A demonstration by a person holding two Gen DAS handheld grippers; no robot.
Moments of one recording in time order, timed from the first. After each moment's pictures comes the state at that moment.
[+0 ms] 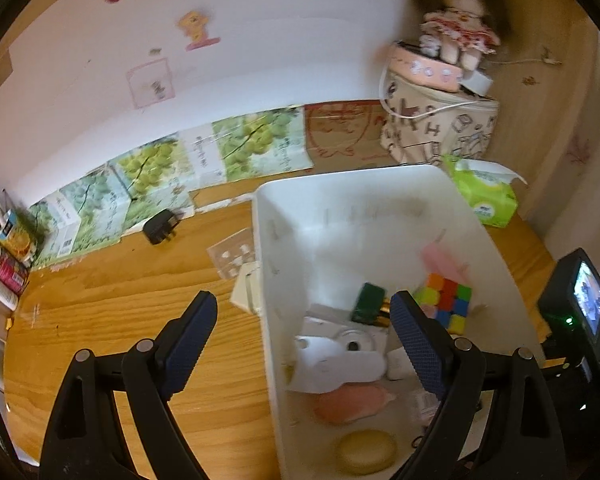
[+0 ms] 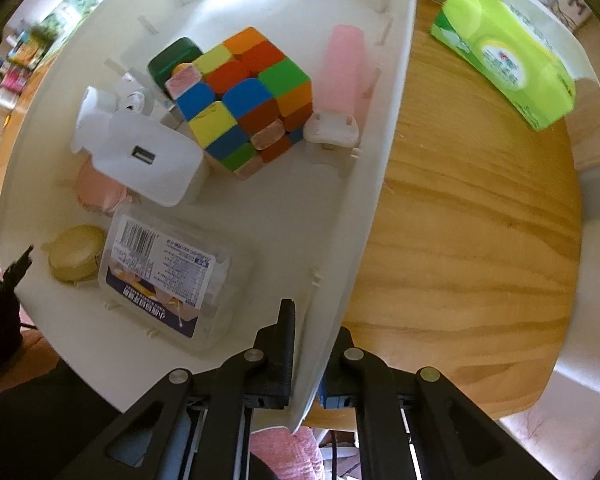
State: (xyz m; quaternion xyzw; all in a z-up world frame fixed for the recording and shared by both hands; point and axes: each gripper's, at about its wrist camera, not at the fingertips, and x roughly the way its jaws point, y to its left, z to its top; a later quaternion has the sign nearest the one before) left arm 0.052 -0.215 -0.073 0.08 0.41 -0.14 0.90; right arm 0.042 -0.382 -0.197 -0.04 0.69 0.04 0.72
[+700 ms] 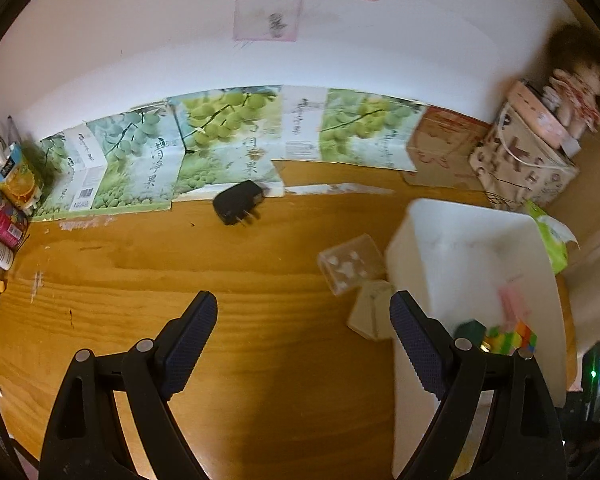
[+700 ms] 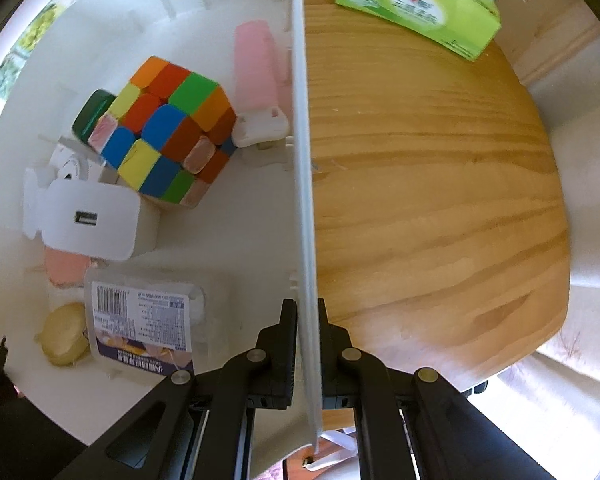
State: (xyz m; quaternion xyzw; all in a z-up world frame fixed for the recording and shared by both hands) left arm 0.164 -0.096 -0.090 -0.01 0.49 -0.10 0.86; right arm 0.036 -0.408 -0.209 0.06 0.68 -0.10 0.72
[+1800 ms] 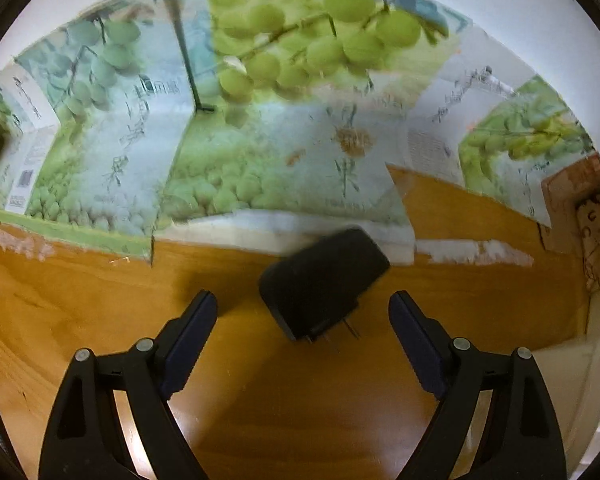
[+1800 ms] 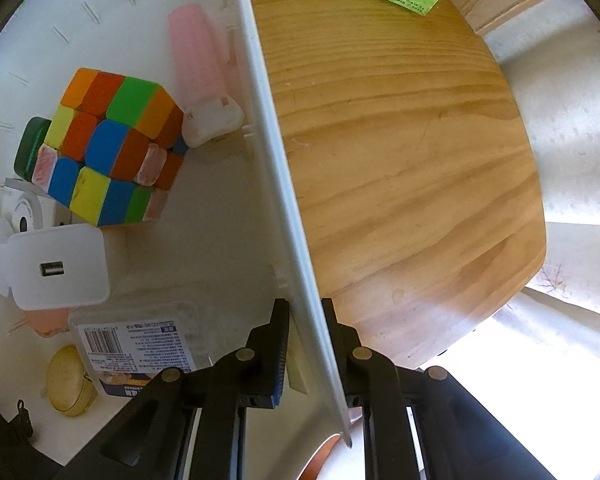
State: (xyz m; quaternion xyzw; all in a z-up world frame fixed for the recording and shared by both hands) left arm 0.319 -0.049 -0.208 -0.07 0.56 -0.04 0.82; right arm 0.089 -0.405 -0.217 0.09 0.72 -0.21 0.65
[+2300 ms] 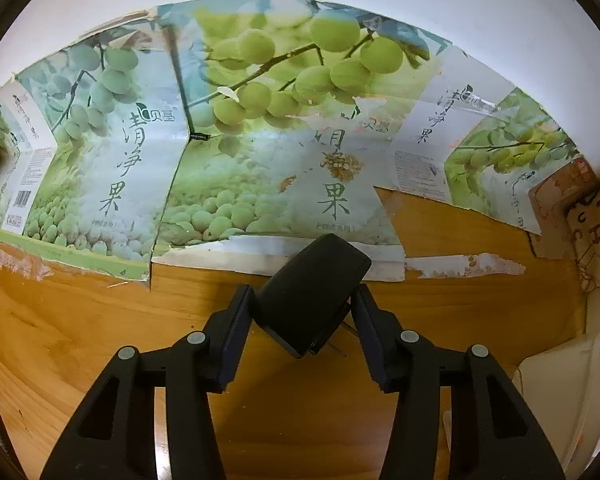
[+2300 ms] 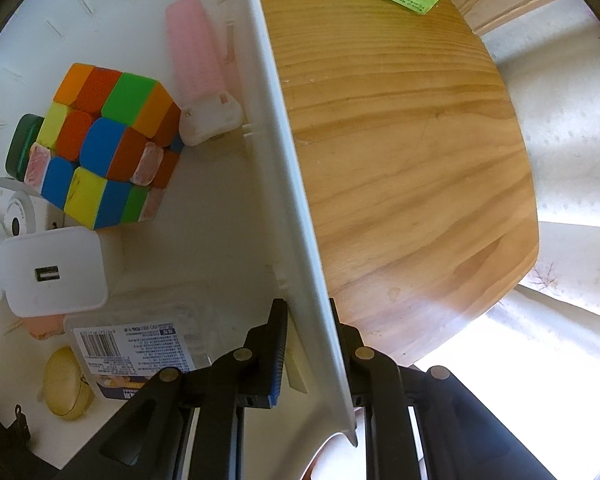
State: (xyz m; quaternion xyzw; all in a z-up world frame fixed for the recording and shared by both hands) left arm 0.321 -0.042 -0.196 -0.07 0.53 -0.06 0.84; right arm 0.096 -0.402 -0.217 0.08 0.73 -0.22 0.64
